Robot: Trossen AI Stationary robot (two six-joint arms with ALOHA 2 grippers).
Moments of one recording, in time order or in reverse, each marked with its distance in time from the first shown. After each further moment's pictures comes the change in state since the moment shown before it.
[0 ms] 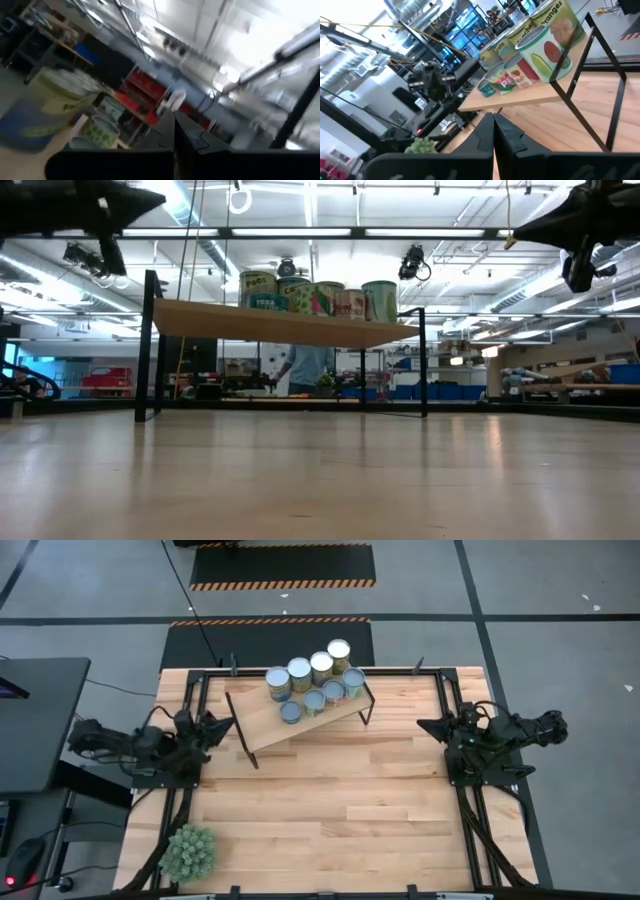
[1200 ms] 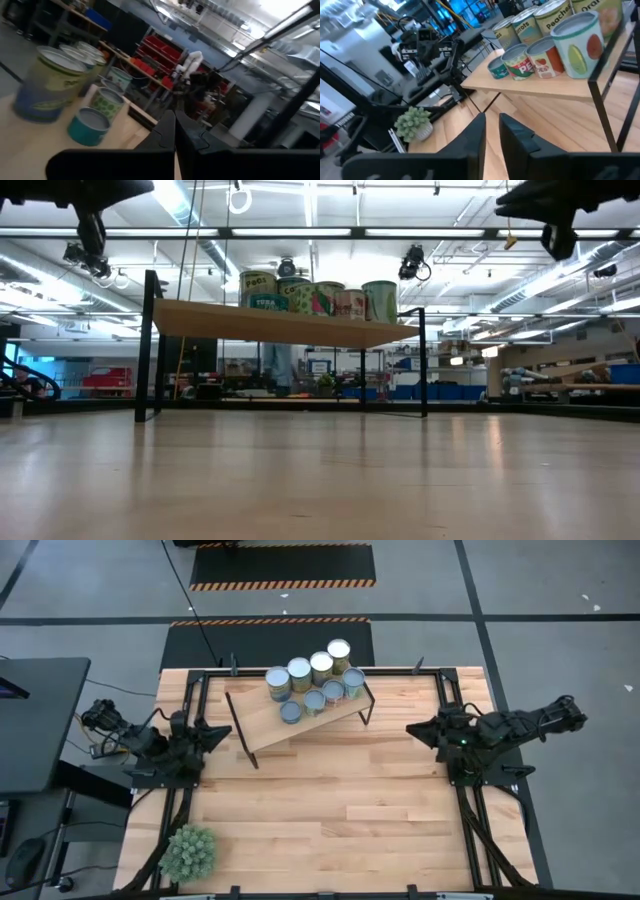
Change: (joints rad) left arm -0.323 -0.005 0.221 -0.437 -0.295 -0.013; right arm 0.020 0.373 0.208 -0.007 -0.088 -0.053
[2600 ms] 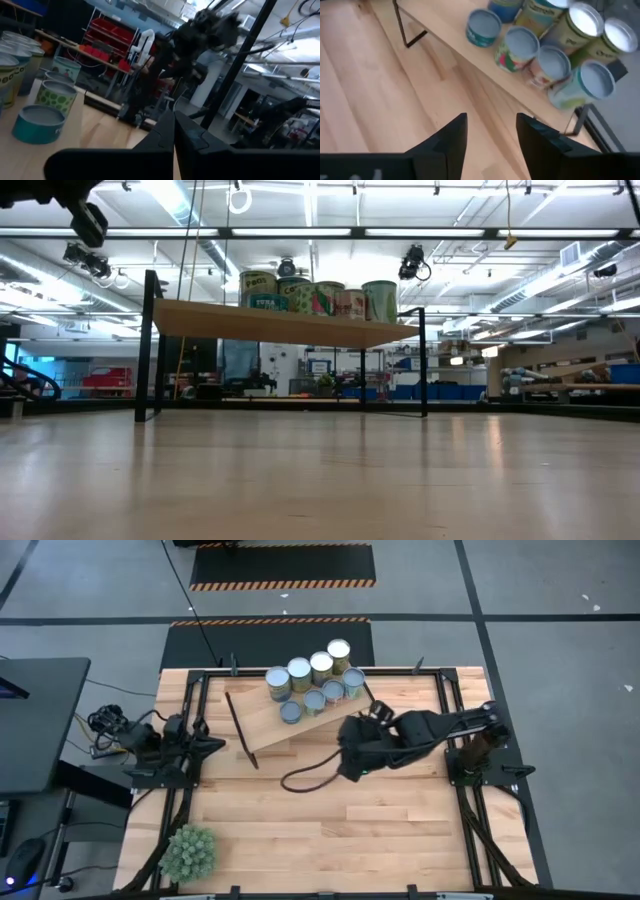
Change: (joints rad) left arm -0.002 -0.179 0.001 -0.174 0.293 0.098; right arm -0.017 1.449 1.608 -1.179 0.088 -0.009
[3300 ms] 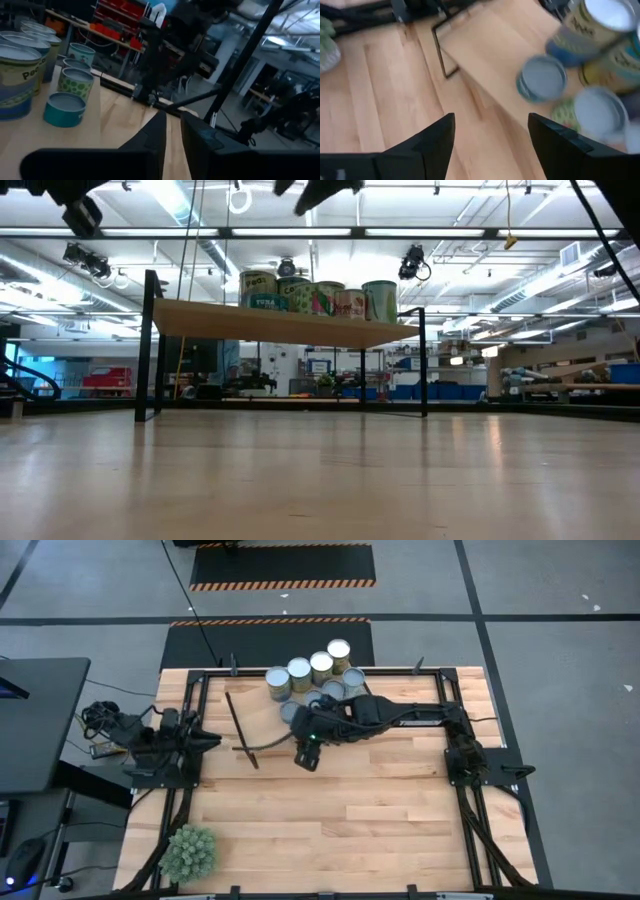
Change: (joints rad) left arm -0.003 0.052 0.187 -0.330 -0.012 -0.068; right arm -0.196 0.248 0.212 0.284 -0.291 -0.303
